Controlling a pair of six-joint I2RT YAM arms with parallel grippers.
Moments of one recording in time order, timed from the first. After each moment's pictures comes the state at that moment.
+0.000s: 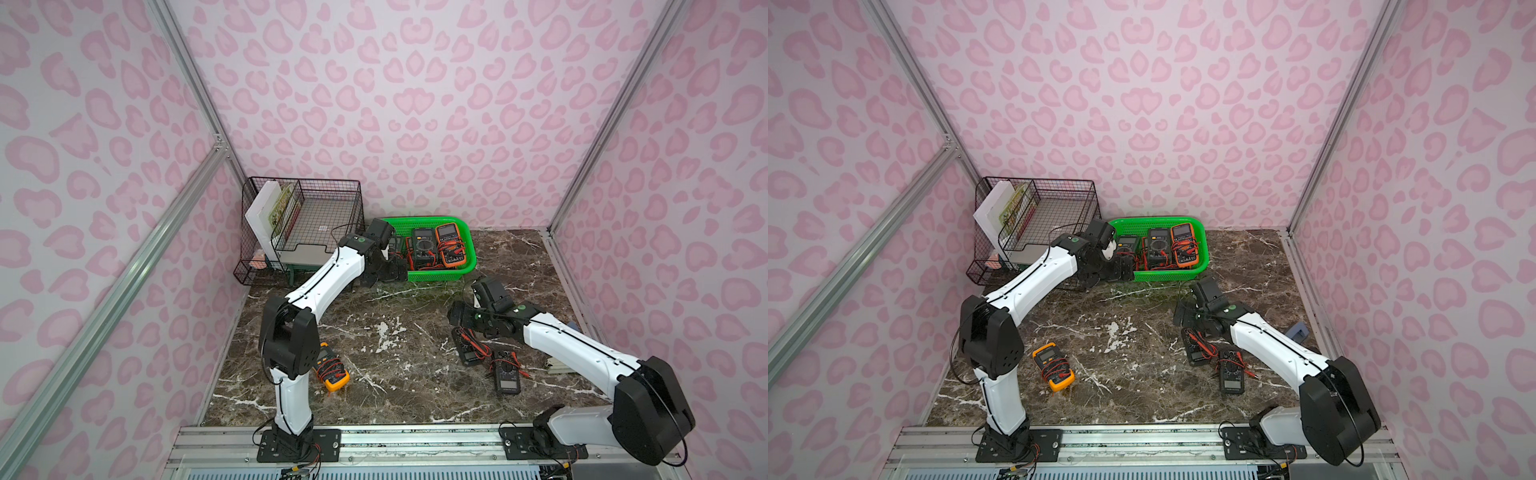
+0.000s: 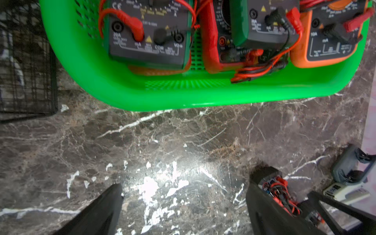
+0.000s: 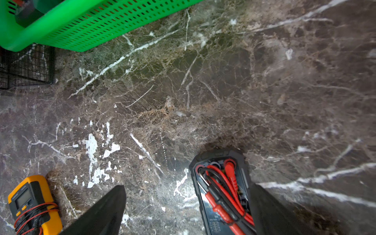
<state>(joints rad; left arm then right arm) -0.46 1.90 1.74 -0.96 0.14 -0.54 0.57 1.35 0.88 -0.50 -0.01 0.68</state>
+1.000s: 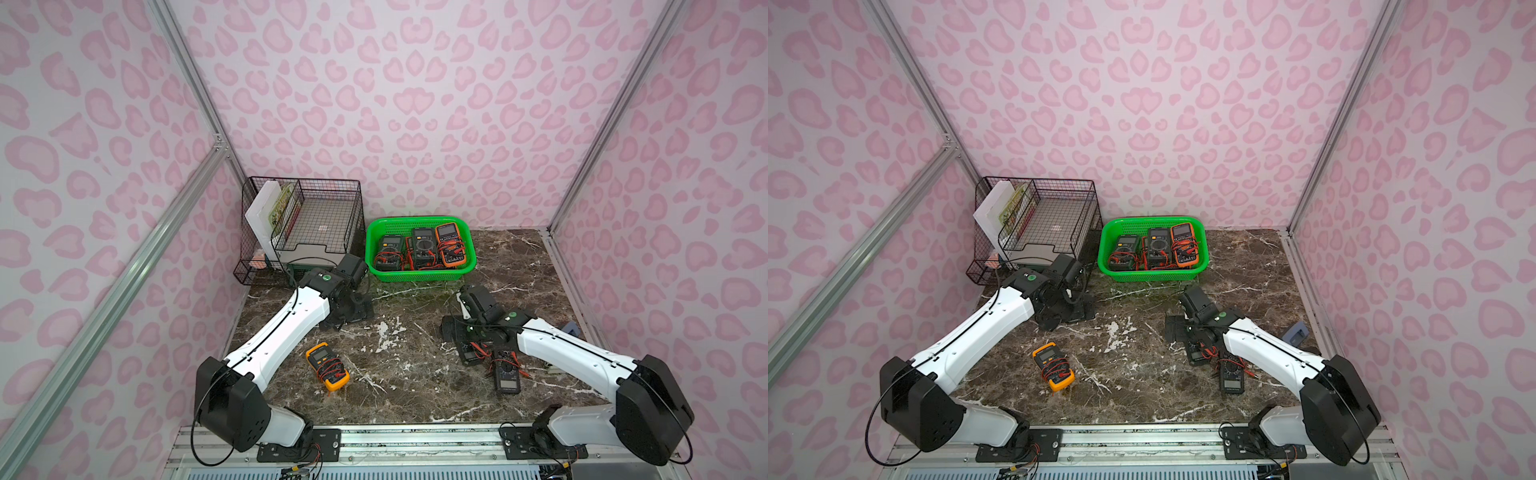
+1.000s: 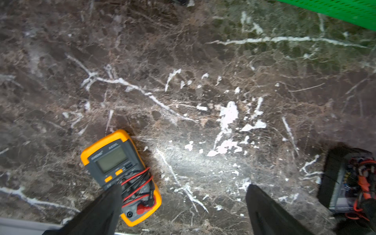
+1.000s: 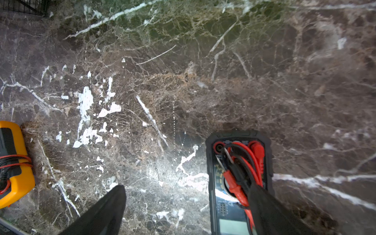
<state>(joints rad) -0.47 1.42 1.27 -1.17 -0.13 -0.74 0.70 1.35 0.85 -0.51 0.00 0.55</state>
